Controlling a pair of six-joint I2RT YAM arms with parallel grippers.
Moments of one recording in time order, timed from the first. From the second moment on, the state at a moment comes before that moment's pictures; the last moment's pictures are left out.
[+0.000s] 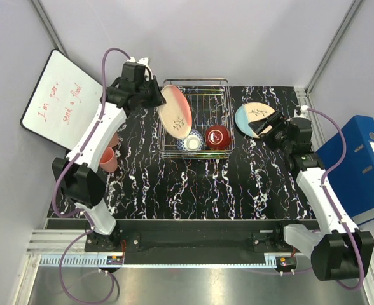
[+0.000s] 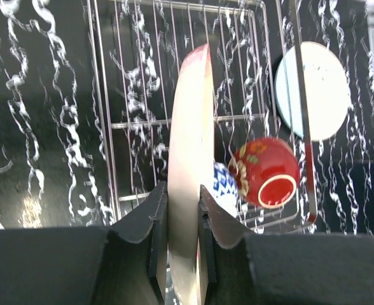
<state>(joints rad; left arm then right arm) -0.33 1.72 1.80 -0.70 0.09 -0.44 0.07 1.05 0.84 -0.16 -0.19 0.87</state>
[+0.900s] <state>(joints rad) -0.18 1.52 1.26 0.15 0.71 -1.08 0.08 1.25 0.72 0.54 -0.62 1.17</state>
